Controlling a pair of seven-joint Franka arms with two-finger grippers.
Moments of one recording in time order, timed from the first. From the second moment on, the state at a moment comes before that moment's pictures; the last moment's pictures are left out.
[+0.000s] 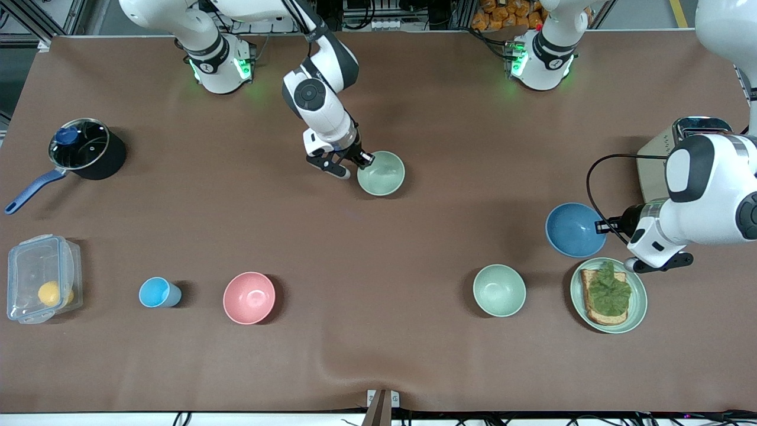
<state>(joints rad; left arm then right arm) 0.28 0.42 -0.32 -1.66 0.05 1.82 -0.20 0.85 0.39 0.03 -2.19 0.40 2.73 1.05</state>
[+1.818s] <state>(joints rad) 0.04 0.44 -0.49 -1.60 -0.07 1.78 -0.59 0.60 0.42 -0.02 -2.05 0.71 2.46 1.26</state>
